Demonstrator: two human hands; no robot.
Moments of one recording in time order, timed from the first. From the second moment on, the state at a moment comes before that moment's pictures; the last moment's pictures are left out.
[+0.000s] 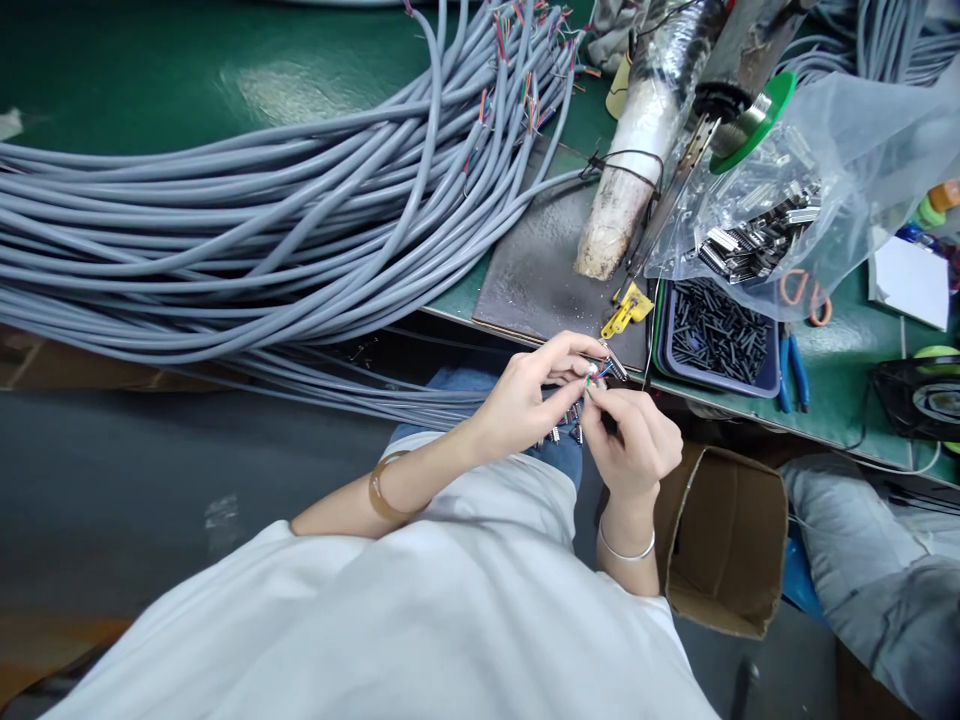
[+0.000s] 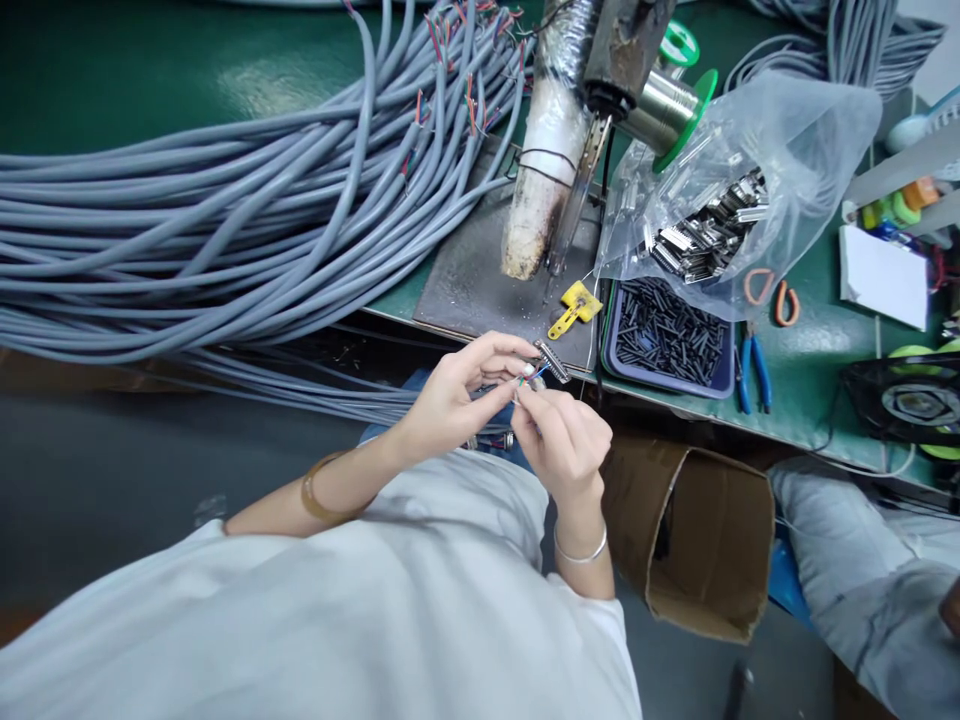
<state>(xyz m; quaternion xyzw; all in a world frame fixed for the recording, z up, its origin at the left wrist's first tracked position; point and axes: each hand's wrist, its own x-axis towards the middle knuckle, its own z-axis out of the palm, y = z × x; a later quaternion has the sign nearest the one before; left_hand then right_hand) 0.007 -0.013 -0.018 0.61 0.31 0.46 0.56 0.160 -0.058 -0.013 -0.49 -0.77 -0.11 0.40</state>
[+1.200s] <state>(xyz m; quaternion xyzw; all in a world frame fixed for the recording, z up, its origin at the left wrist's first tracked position) -0.001 -0.003 -0.010 0.36 0.27 0.37 0.81 0.181 -0.059 0.024 -0.52 -0.58 0.09 0.62</state>
